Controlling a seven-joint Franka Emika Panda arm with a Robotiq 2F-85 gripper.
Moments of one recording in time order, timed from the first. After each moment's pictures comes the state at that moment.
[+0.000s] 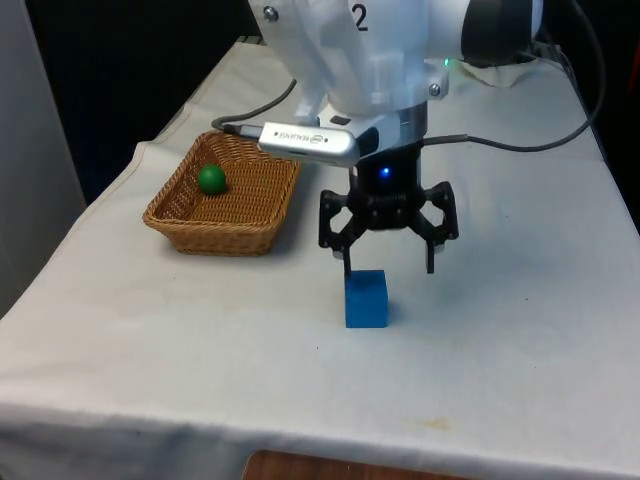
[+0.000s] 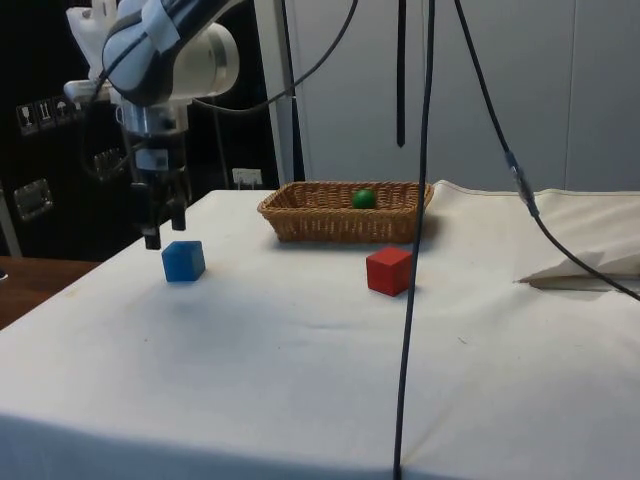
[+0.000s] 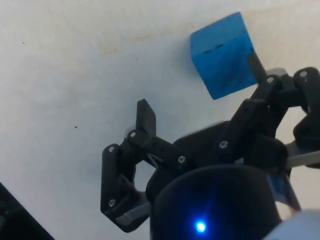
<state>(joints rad) 0.30 0.89 -0.44 -1.35 0.50 2.24 -0.42</state>
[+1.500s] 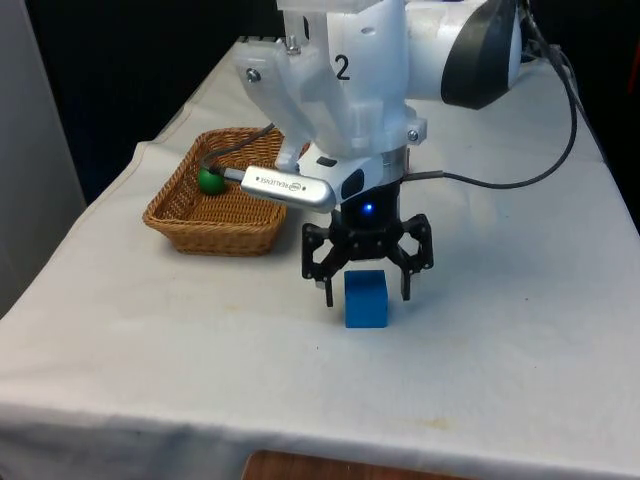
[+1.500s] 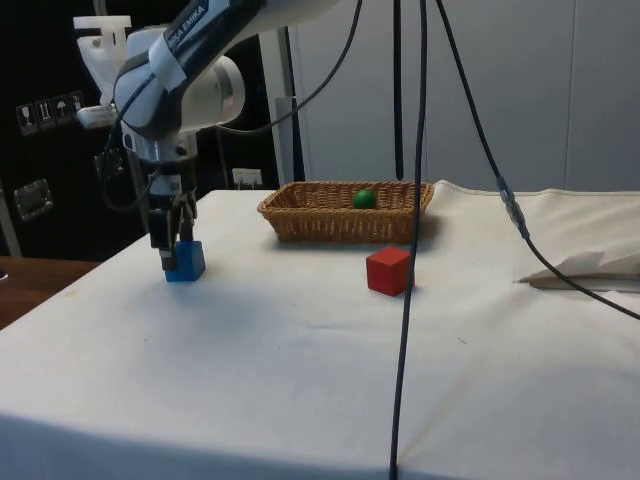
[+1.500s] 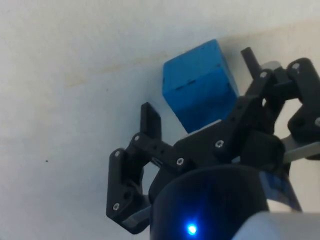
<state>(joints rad) 0.28 0.99 -0.44 -1.30 0.51 2.27 -0.53</state>
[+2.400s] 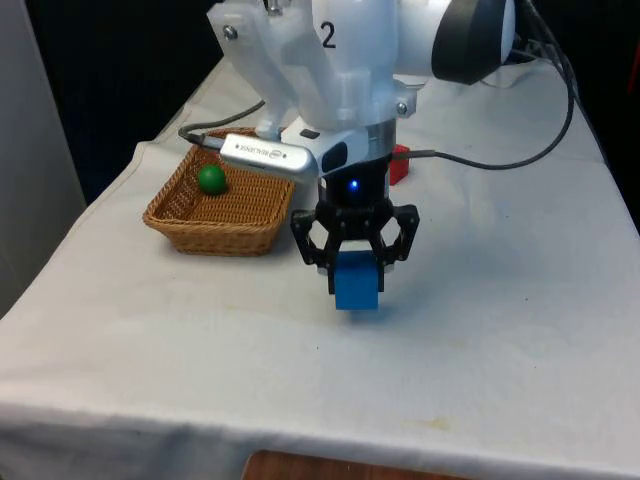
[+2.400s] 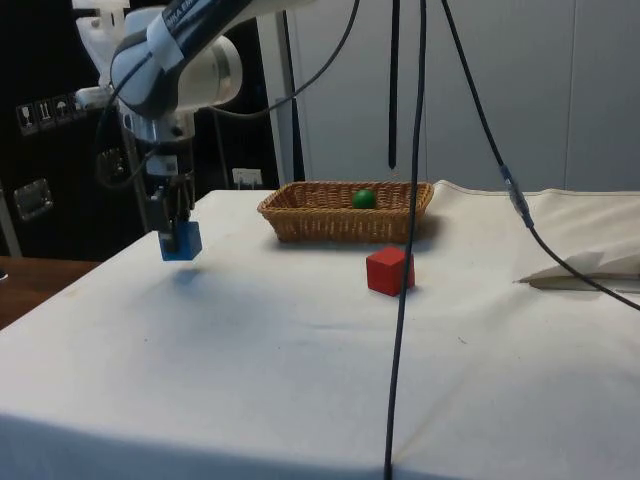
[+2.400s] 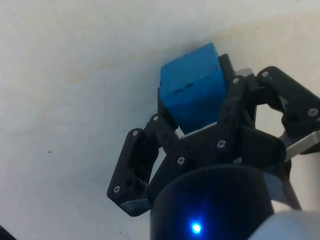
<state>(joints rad) 0.28 0.96 -0.47 -1.29 0.51 2.23 -0.48</state>
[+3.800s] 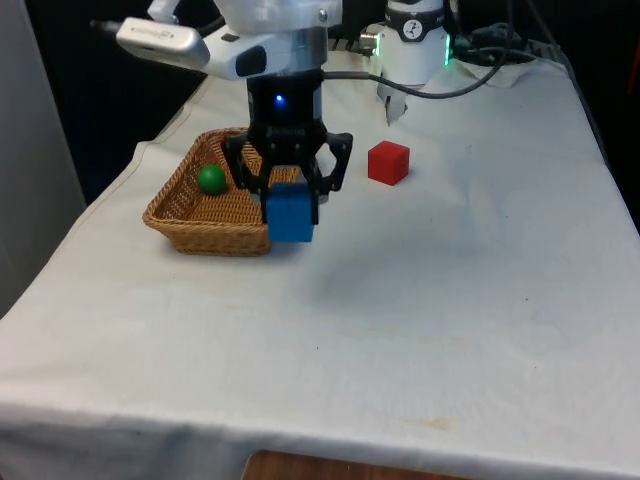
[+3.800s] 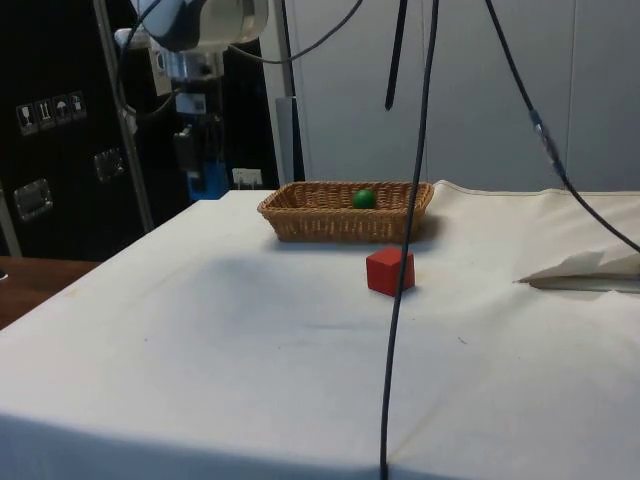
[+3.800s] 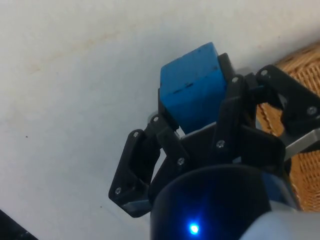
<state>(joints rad) 0.28 0.80 -0.59 -1.42 0.51 2.18 -0.50</state>
